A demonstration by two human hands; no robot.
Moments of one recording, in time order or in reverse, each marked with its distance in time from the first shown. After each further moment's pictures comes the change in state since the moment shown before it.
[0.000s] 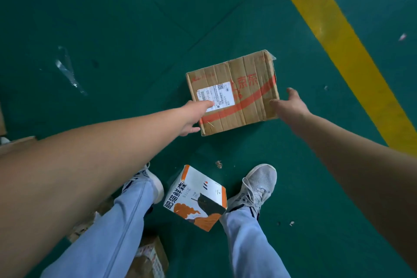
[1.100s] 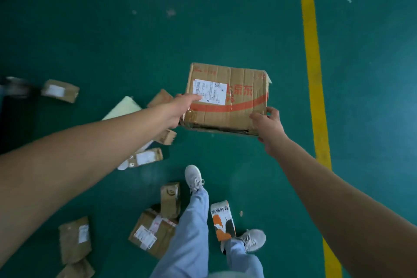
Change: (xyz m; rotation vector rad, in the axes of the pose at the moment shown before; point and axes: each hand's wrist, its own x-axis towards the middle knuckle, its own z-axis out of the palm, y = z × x) left_hand -0.438 -0.161 -0.502 -0.687 0.214 0.252; right_hand -0.657 -0.378 0.050 0.010 -0.296 -0.508
